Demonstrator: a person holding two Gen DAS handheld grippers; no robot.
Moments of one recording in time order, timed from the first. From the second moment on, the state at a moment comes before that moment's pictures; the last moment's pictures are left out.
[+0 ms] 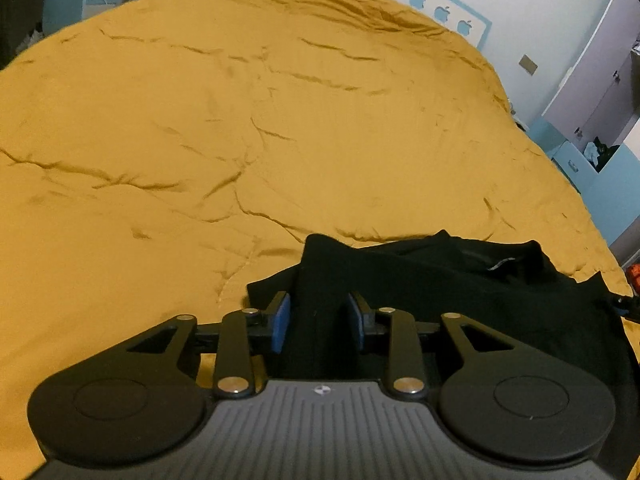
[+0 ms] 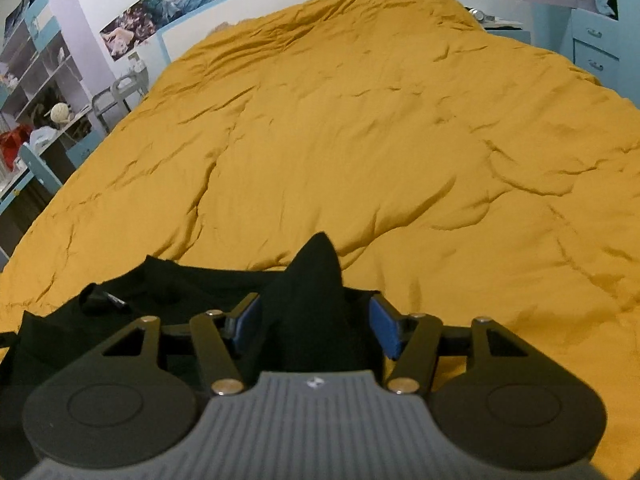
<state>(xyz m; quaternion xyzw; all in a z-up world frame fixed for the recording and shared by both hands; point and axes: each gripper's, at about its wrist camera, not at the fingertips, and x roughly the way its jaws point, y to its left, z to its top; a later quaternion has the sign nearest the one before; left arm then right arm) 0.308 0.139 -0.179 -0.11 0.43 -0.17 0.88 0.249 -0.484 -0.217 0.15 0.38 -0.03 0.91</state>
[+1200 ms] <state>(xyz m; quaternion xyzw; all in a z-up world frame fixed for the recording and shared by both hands) 0.106 0.215 -0.141 -0.21 0.42 -0.15 0.87 0.048 -0.486 -0.177 0.20 0.37 -0.02 0.91</state>
